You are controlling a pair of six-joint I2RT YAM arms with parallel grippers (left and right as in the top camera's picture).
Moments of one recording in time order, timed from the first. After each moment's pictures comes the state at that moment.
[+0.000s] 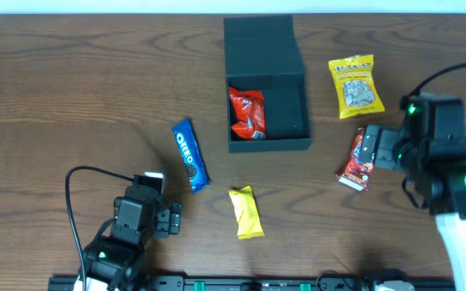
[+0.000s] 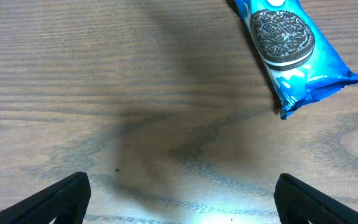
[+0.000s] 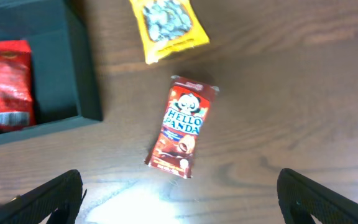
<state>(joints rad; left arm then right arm) -0.32 0.61 0.34 -0.71 -0.14 -0.16 0.08 1.13 1.26 -1.13 0.17 0.24</state>
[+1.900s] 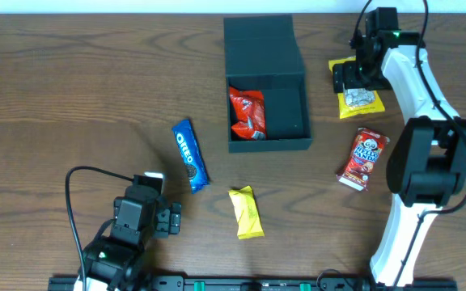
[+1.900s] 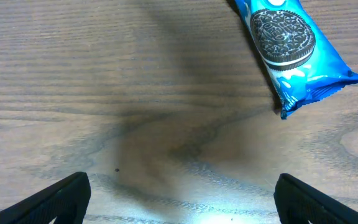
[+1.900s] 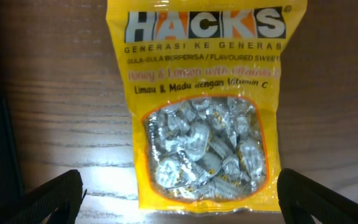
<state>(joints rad) -0.32 0.61 0.34 -0.71 -0.14 -0.16 -0.02 2.23 1.89 -0.97 0.03 -0.04</state>
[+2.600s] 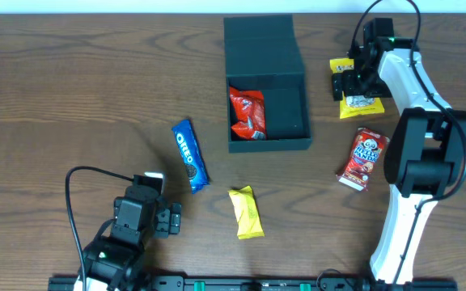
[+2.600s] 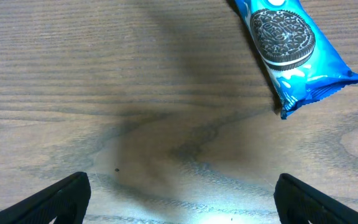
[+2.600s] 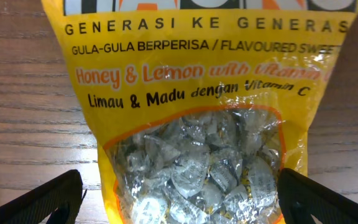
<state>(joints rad) -0.32 0.61 0.34 -0.71 -0.14 -0.16 -0.03 2.32 1.89 -0.96 0.03 -0.06</state>
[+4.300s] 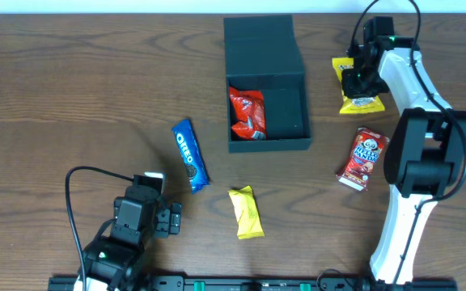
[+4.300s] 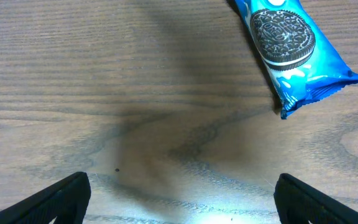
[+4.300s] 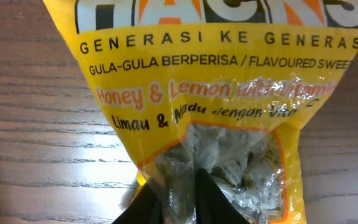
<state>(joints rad) -0.32 0.61 0.34 -0.71 -0.14 -0.16 -0.03 2.32 1.90 -0.96 0.02 -0.07</state>
